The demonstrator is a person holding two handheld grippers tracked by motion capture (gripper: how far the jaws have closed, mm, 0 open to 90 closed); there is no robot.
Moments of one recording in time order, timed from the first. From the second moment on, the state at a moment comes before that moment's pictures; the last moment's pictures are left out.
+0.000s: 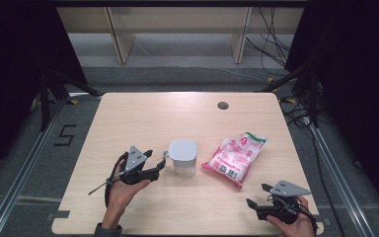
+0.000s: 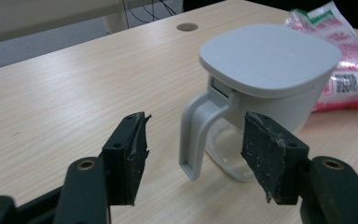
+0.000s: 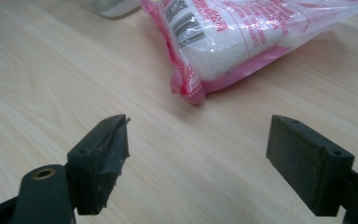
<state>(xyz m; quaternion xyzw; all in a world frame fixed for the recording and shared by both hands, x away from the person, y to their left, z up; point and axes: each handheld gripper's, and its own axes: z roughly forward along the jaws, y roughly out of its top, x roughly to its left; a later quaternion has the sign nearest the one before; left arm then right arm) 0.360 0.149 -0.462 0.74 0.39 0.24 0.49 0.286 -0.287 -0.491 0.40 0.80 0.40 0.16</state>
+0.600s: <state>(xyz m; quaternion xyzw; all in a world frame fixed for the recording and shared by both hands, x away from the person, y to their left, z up) 0.365 0.142 -0.450 0.72 0.37 0.28 0.52 0.285 -0.283 -0.491 0.37 0.82 0.41 0.16</state>
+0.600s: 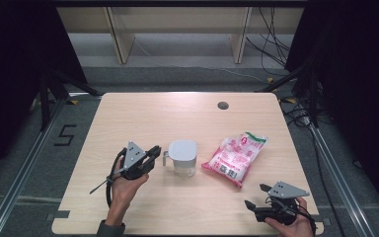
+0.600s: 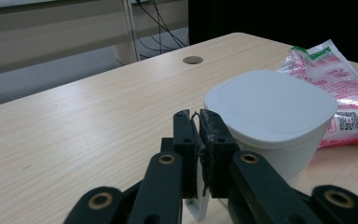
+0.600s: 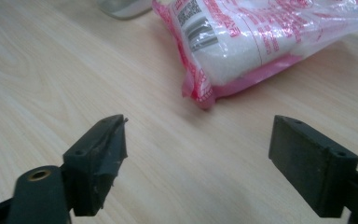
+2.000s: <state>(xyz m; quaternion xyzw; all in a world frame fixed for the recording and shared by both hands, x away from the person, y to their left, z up) 0.380 0.124 -0.453 0.72 0.36 0.25 0.54 0.300 -0.244 -0.472 0.30 0.80 0.48 0.20</state>
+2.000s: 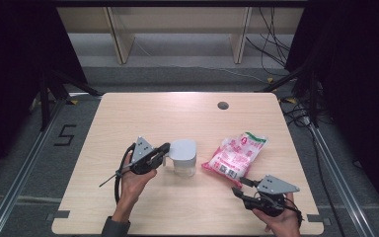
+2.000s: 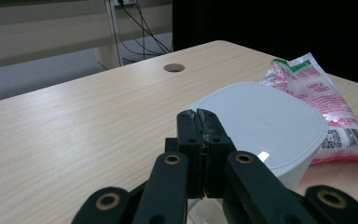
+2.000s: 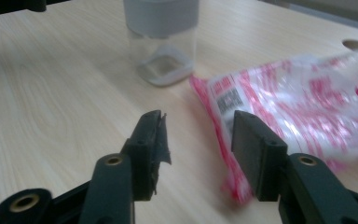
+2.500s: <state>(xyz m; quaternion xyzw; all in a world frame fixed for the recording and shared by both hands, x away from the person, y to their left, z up) 0.379 0.125 -0.454 0.72 0.36 0.26 0.52 0.348 -0.184 -0.458 0.26 0.80 0.51 0.20</state>
